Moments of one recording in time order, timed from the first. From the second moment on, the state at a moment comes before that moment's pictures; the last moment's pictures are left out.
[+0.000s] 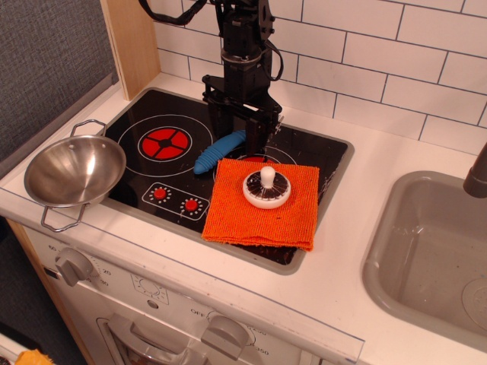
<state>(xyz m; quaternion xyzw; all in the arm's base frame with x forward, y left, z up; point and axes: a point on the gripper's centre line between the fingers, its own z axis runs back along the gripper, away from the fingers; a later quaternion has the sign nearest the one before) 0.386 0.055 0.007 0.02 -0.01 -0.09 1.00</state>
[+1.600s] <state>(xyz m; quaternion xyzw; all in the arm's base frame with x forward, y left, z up) 0.386 0.174 0.011 0.02 -0.01 0.00 1.00</state>
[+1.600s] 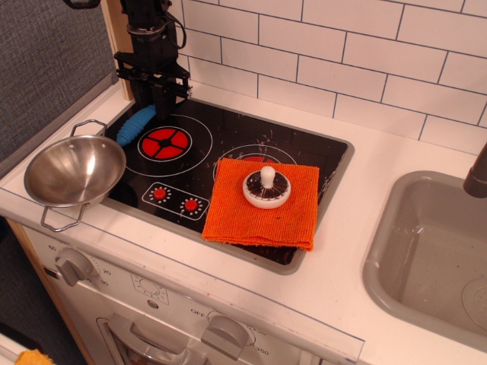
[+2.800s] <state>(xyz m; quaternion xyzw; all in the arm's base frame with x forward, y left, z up) 0.366 0.162 0.062 0.01 -0.03 -0.02 1.00</state>
